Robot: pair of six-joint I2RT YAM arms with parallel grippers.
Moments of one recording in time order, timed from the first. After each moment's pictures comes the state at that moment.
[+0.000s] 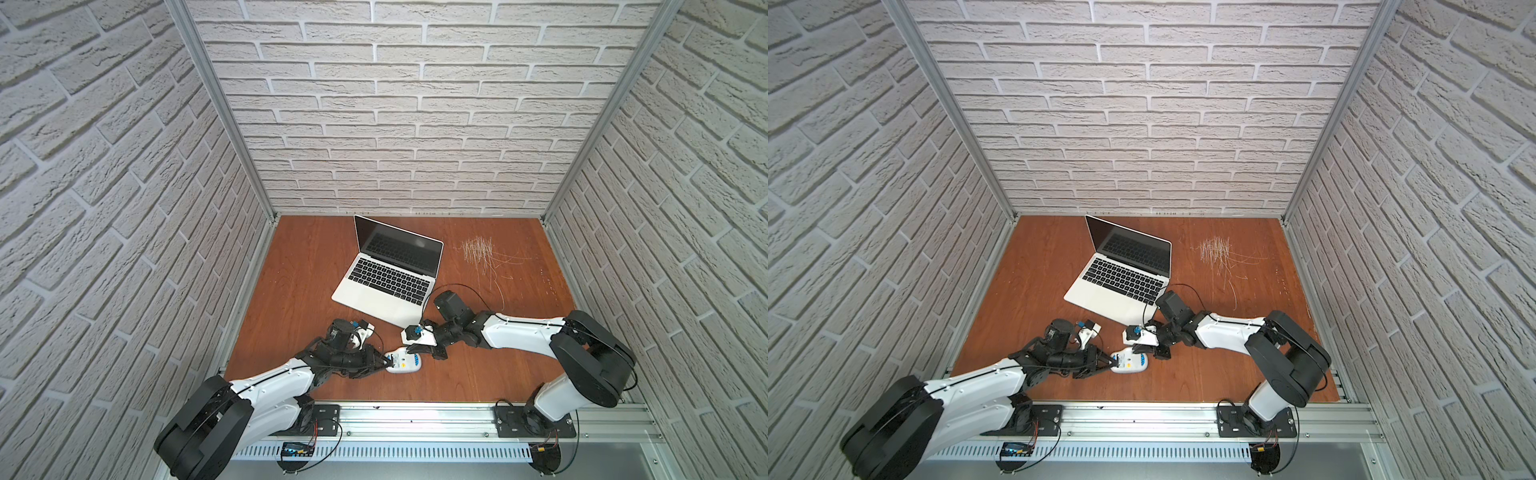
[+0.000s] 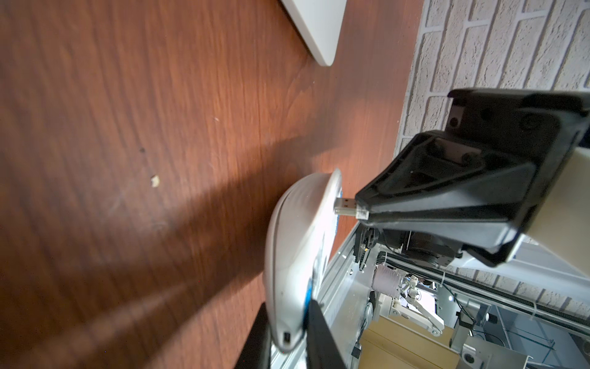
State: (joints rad) left arm -0.56 1.06 0.15 0.14 0.71 -0.95; right arm 0.80 1.58 0.69 -0.03 -0.69 -0.74
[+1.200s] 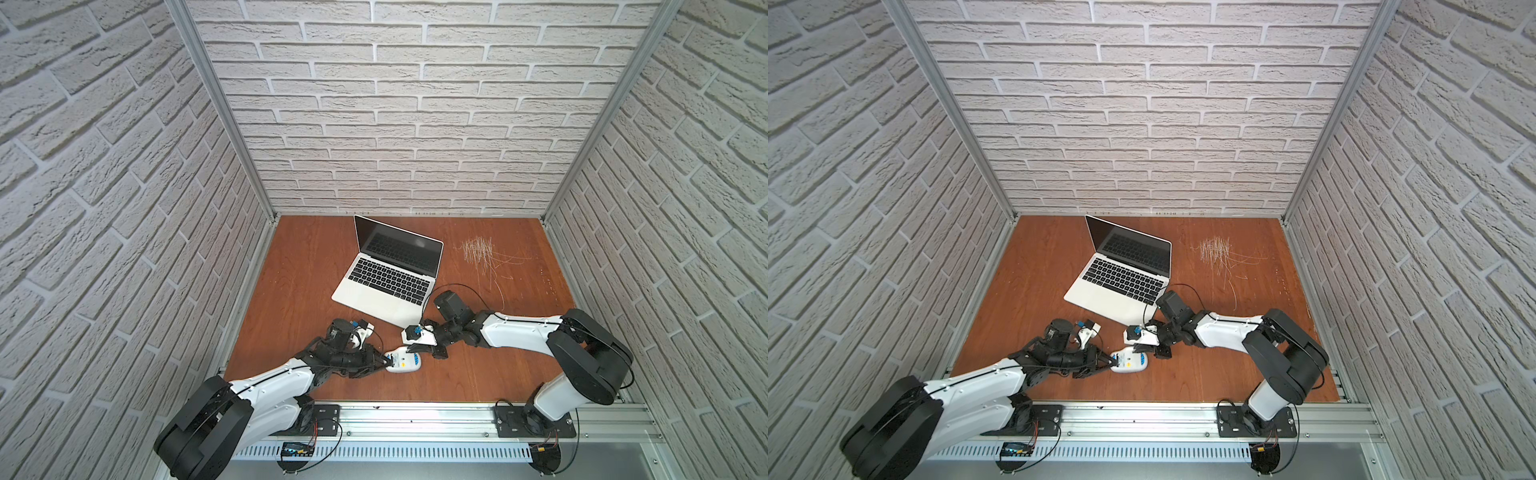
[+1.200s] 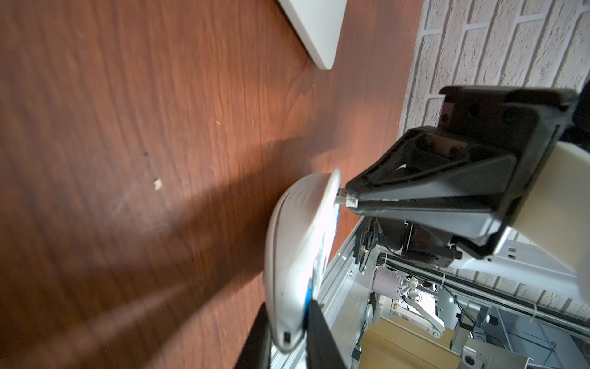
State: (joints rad) left arm -0.56 1.06 0.15 0.13 0.71 -0.95; right arm 0.78 1.60 0.69 -0.03 -0.67 -0.76
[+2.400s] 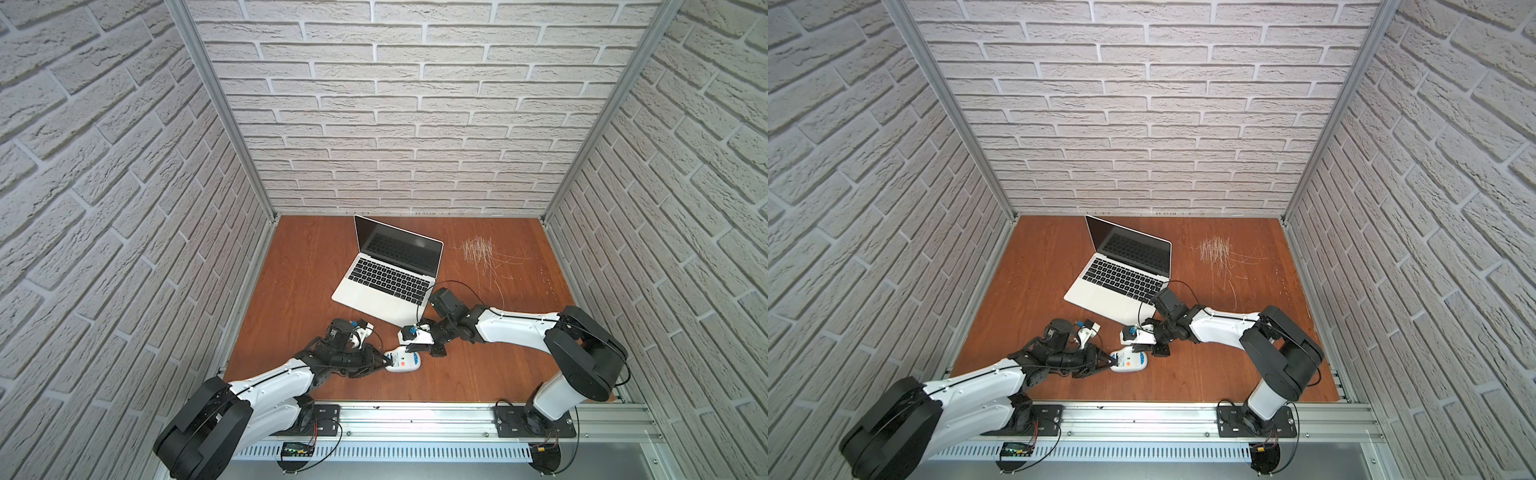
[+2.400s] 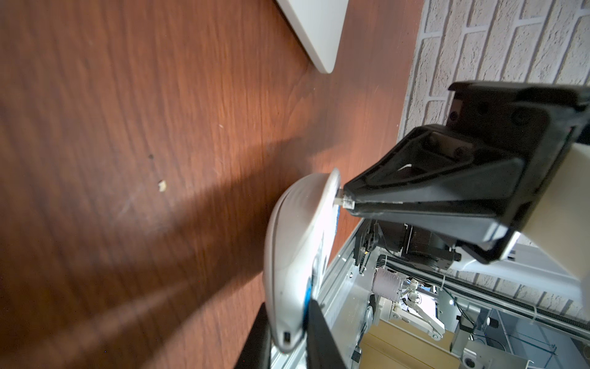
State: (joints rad) left arm -0.56 1.05 0.15 0.13 0.70 -0.95; right arm 0.81 1.63 0.78 -0.17 -0.63 -0.82
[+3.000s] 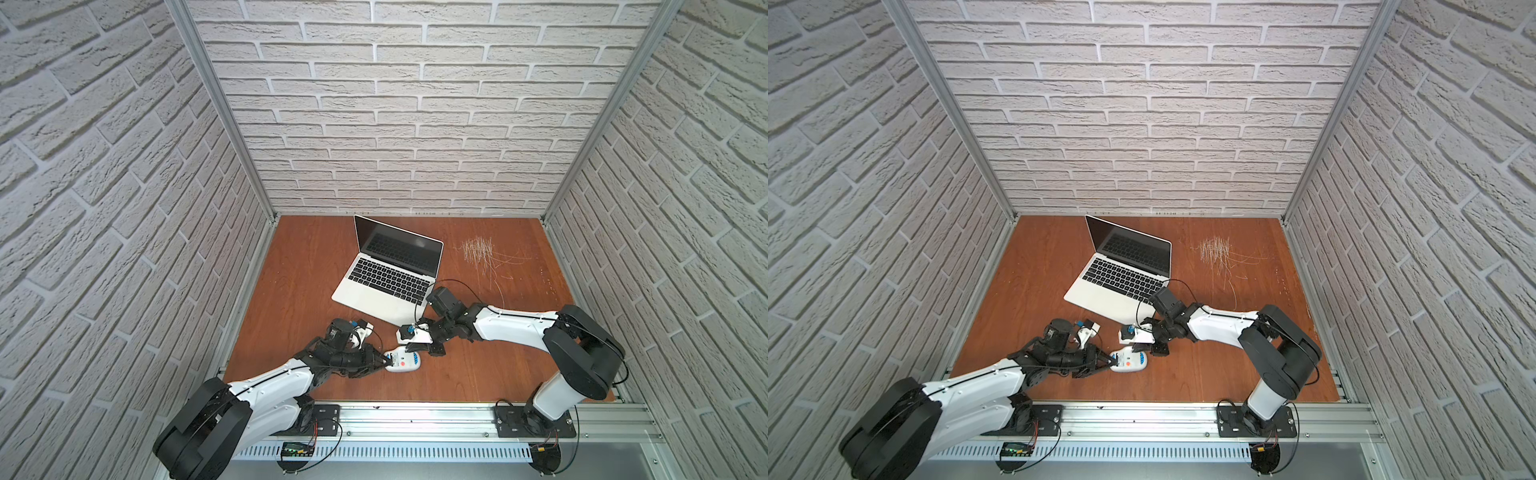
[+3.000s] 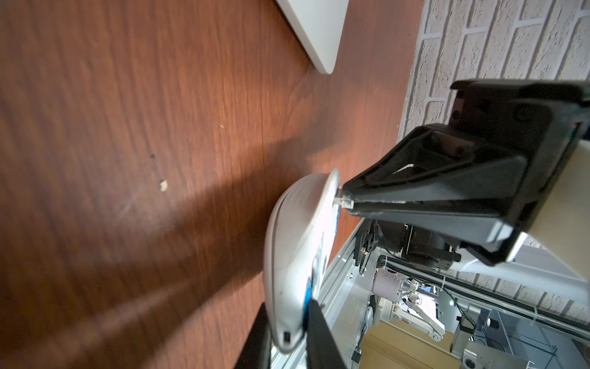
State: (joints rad) left arm -0.56 1.05 0.15 0.13 0.70 -0.95; right arm 0.82 1.64 0.80 -0.21 -0.61 -0.81
